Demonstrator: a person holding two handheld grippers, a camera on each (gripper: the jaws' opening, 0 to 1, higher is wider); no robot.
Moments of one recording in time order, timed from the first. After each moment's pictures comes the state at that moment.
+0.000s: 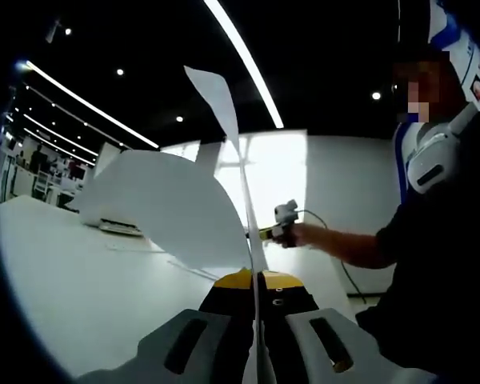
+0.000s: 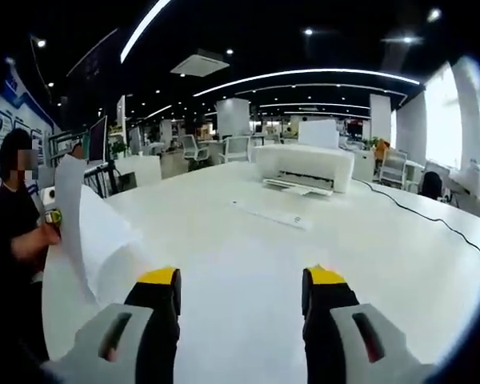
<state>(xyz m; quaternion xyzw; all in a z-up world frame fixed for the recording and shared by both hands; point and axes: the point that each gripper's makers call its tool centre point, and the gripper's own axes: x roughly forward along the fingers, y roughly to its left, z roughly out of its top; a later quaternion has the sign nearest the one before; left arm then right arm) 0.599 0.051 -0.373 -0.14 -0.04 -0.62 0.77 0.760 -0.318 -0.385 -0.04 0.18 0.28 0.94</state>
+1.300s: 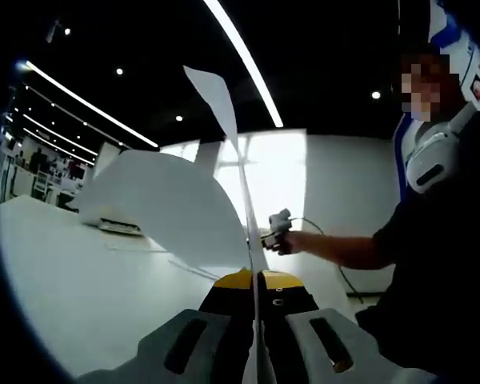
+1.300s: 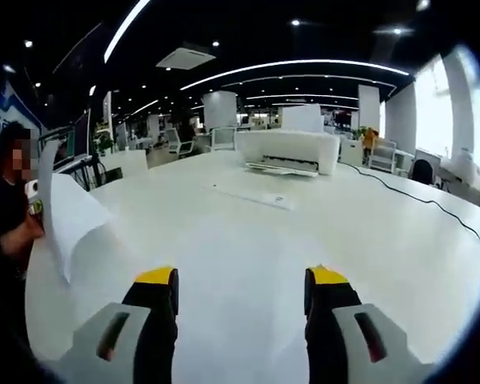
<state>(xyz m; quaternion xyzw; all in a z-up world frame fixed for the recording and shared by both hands) 0.604 0.058 -0.378 -0.13 -0.04 -0.62 0.77 0.776 -0.343 -0.426 -0.03 0.21 0.25 0.95</state>
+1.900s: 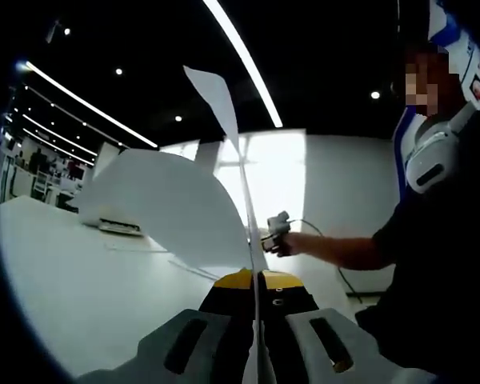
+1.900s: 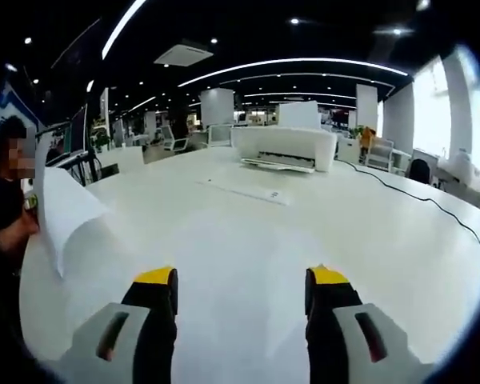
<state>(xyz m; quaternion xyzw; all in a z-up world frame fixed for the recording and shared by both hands) 0.600 0.053 -0.376 -0.13 -0.04 -0.62 0.77 0.778 -0.347 -0.435 -0.04 0.21 0.24 0.95</state>
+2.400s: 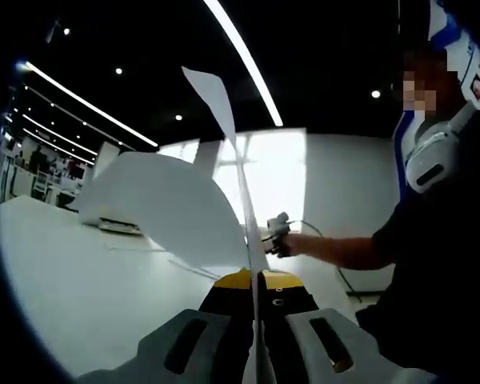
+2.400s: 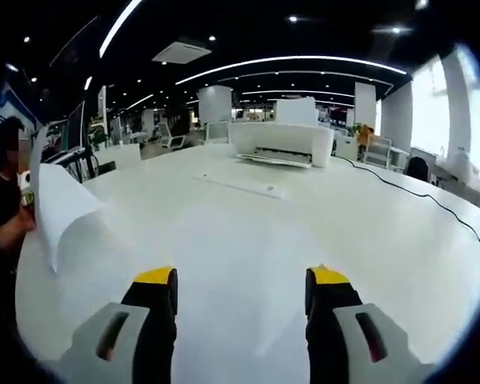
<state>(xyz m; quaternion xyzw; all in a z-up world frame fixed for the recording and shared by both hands) 0.601 0.052 -0.377 -0.13 -0.04 -0.62 0.77 0.781 -0.356 -0.446 -0.04 0.22 0.23 0.95</state>
